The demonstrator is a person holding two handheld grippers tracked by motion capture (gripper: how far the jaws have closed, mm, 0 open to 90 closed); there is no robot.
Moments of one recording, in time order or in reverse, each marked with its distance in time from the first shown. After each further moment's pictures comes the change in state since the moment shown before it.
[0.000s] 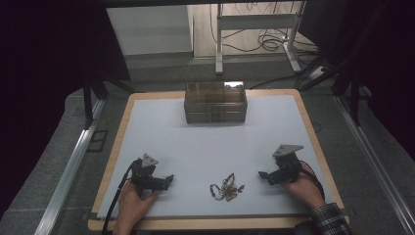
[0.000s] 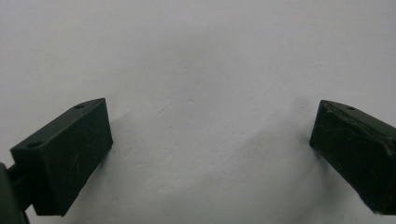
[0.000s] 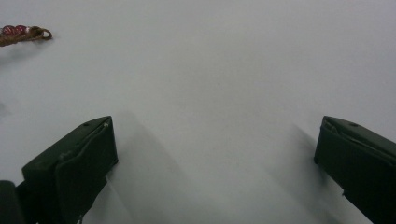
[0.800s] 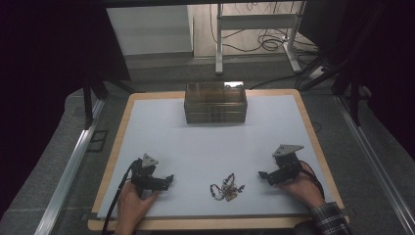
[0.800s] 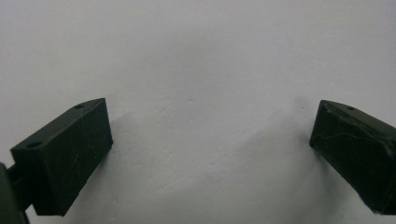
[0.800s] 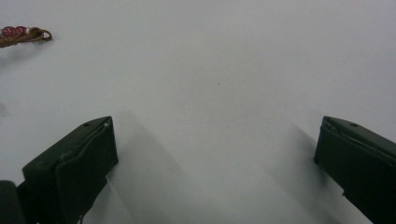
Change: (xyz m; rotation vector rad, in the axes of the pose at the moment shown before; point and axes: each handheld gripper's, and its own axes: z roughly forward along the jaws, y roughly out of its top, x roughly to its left) left arm 0.000 0.000 0.000 0.002 0.002 0.004; right arm 0.000 0.000 0.000 -0.001 0.000 0.003
